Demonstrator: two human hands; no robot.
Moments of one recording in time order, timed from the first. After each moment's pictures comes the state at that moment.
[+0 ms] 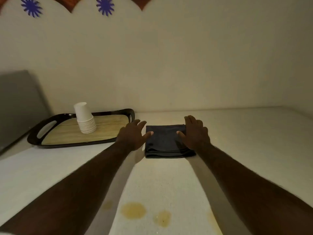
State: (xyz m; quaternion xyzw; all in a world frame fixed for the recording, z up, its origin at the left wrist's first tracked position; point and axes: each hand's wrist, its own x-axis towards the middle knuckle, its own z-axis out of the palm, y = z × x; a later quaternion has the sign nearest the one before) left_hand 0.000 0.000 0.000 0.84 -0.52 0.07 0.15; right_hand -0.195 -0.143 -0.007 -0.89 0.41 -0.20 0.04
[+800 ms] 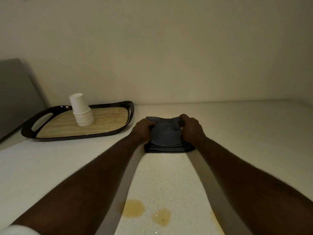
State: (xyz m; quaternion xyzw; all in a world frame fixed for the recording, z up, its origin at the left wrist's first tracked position) left_hand -0.016 -0.034 -0.017 0.81 -0.54 -0.04 0.24; right_hand -0.173 -0.155 -0.022 -0.86 0.40 -0.23 0.22
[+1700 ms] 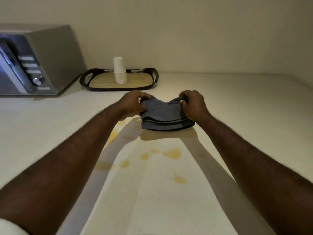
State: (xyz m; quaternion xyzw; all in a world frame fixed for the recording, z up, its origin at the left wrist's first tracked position) left_hand -0.071 0.266 0.052 0.78 -0.49 -0.17 0.36; right_hand -0.237 0.105 0.022 -0.88 0.35 -0.28 0.17
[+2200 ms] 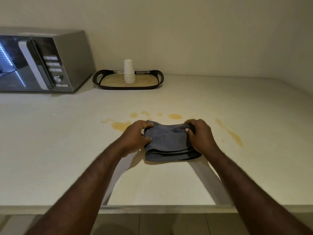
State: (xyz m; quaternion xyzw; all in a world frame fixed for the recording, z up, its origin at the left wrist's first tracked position) left_hand -0.130 0.402 -0.008 0.76 -0.49 -0.19 0.38; right_hand -0.309 0.238 -0.025 -0.87 0.36 -0.27 0.19
